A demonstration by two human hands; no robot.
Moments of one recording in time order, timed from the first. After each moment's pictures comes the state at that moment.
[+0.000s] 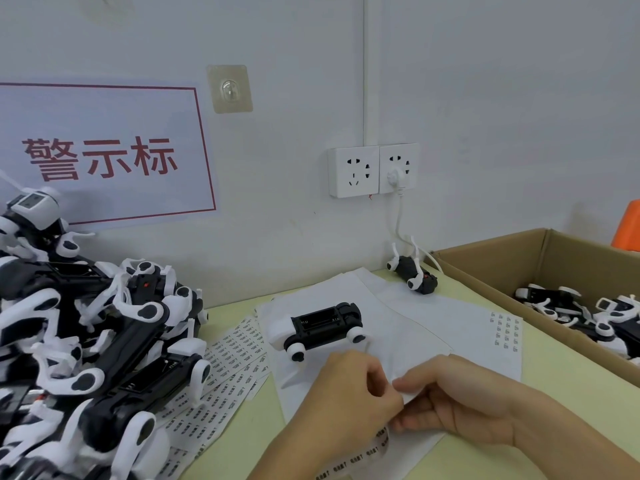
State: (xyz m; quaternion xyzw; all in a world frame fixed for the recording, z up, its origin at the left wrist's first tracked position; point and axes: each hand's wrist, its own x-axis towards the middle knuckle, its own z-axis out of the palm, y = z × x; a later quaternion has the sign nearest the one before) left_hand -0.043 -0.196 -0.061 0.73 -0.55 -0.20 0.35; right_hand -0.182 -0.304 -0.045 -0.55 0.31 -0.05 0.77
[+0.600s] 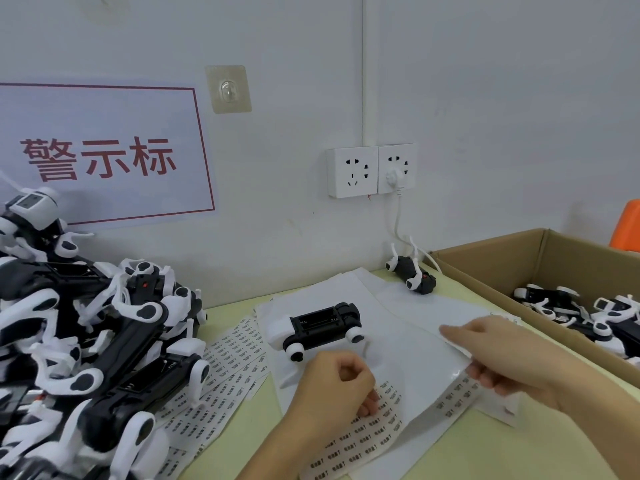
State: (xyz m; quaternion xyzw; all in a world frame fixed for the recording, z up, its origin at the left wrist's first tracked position) left_hand -0.031 -0.198 -0.070 0.70 -0.41 -0.32 0.49; right_hand -0.211 -0.328 -0.012 -0.70 0.52 -0.14 0.47
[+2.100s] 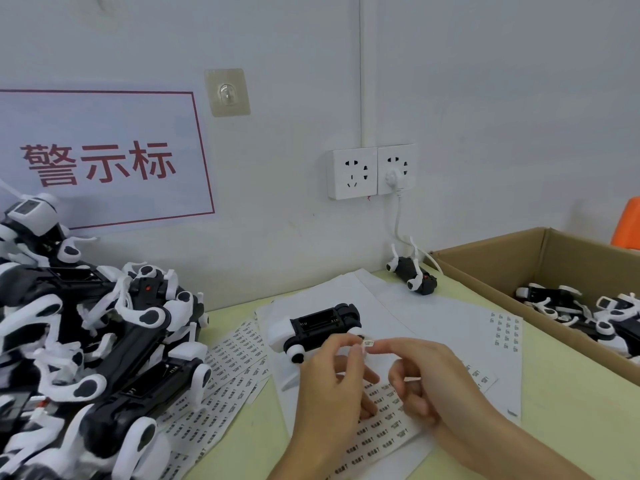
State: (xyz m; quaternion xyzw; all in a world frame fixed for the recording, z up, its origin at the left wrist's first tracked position) left_hand -0.046 -0.192 -0.071 0.65 -0.40 -0.22 0.61; right_hand -0.161 -0.270 -0.043 -0.59 0.33 -0.27 0.69
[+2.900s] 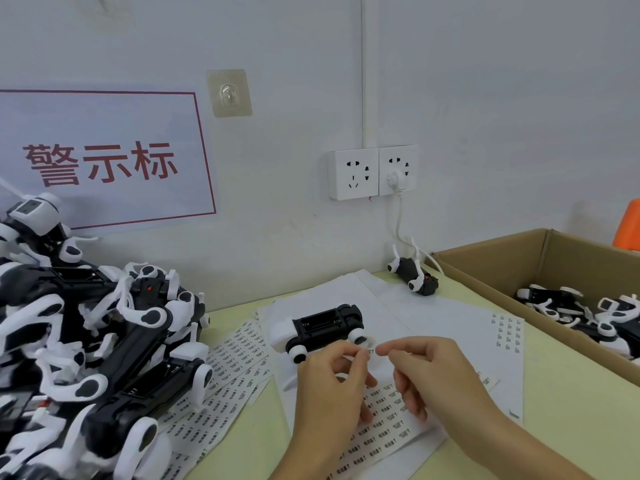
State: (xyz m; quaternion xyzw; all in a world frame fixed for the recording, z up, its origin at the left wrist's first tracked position) left_hand -0.043 -0.193 -0.071 0.66 -0.40 -0.19 0.61; right_hand -0.160 -0.278 -0.051 -0.67 0.36 -0.30 0.58
